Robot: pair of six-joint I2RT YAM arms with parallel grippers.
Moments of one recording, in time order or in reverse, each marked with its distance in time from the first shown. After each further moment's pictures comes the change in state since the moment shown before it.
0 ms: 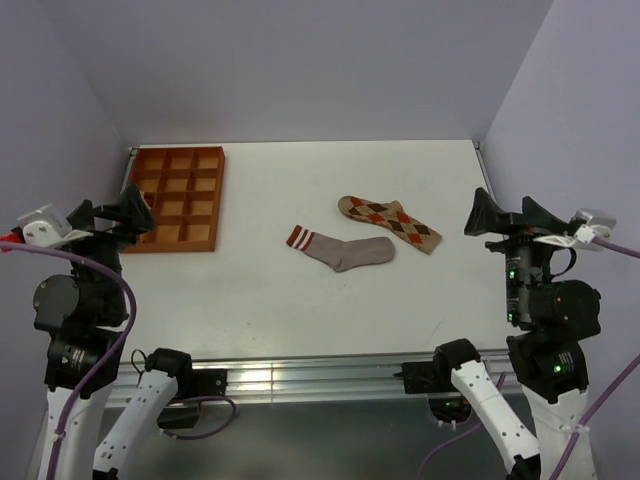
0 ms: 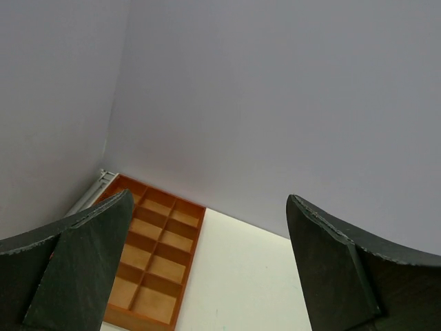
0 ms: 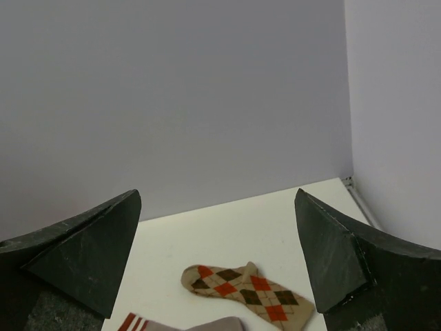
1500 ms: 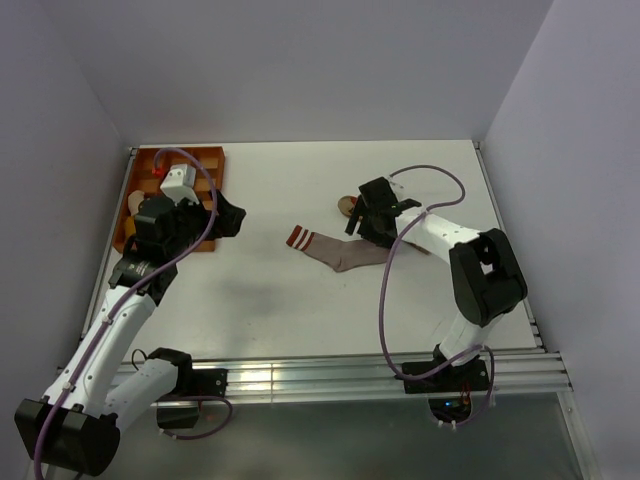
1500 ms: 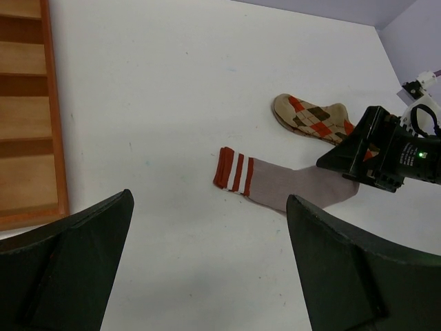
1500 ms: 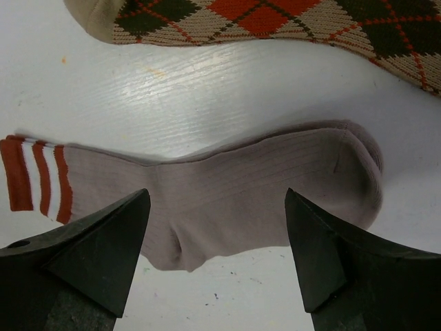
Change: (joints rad) left arm -0.024 0.450 -0.152 -0.040 0.596 -0.130; right arm 0.171 1.282 0.054 -0.134 -0.186 0.595
